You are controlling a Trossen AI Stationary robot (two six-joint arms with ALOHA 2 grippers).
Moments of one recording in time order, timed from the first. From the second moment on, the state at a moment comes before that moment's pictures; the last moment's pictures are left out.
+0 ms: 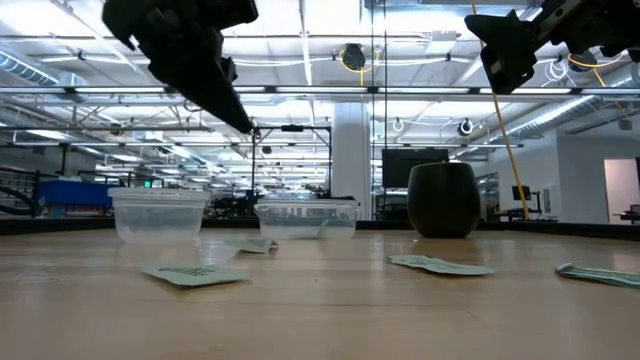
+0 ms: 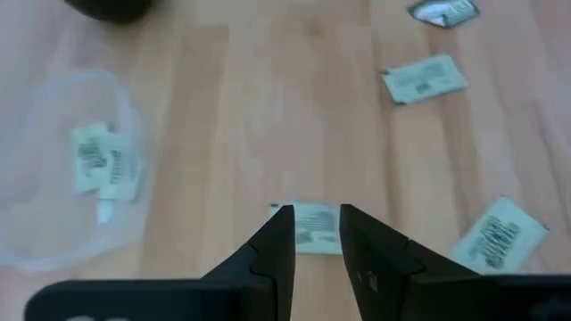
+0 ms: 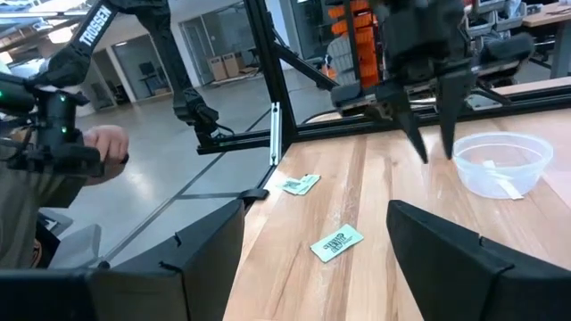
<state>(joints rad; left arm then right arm) -0.32 1.51 0.95 -0.33 -0.26 -0.22 0.48 1.15 0.29 0.81 0.16 0.28</state>
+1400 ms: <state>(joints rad) -0.24 1.85 0.95 -0.15 -0.15 -0.27 0.48 1.16 0.29 0.80 0.16 0.29</state>
